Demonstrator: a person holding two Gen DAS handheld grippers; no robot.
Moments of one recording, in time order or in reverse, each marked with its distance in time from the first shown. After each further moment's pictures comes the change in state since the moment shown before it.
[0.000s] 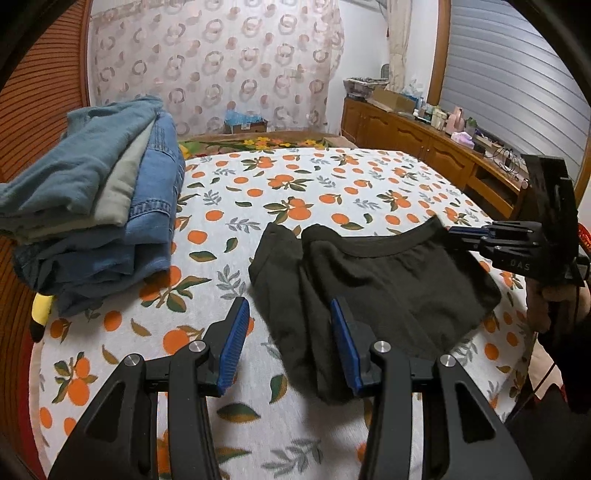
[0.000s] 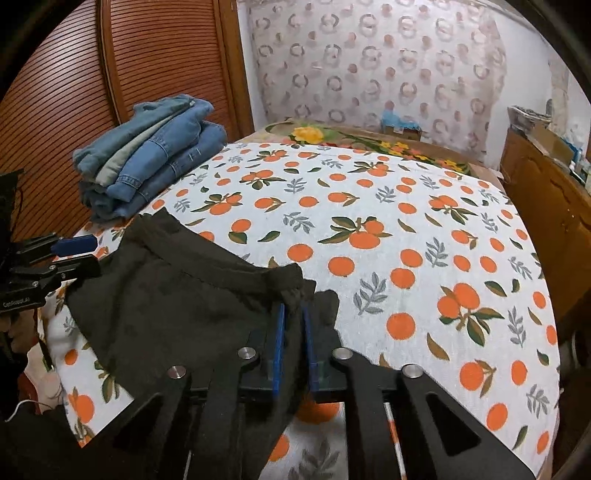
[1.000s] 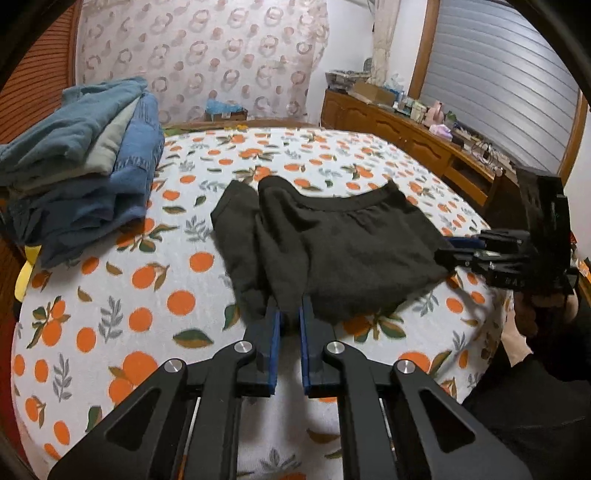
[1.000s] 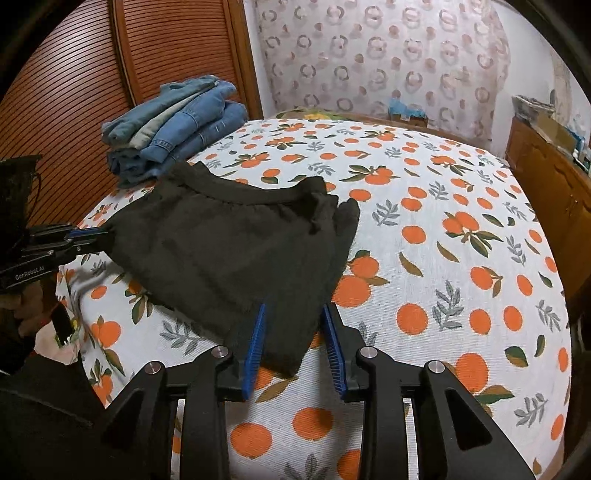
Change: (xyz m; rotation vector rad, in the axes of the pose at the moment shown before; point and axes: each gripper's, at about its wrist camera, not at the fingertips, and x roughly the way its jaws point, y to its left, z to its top) left arm -0.018 -0.020 -0.039 -0.001 0.050 -0.085; right arm -0.037 0.011 -0.051 0.003 0.038 0.043
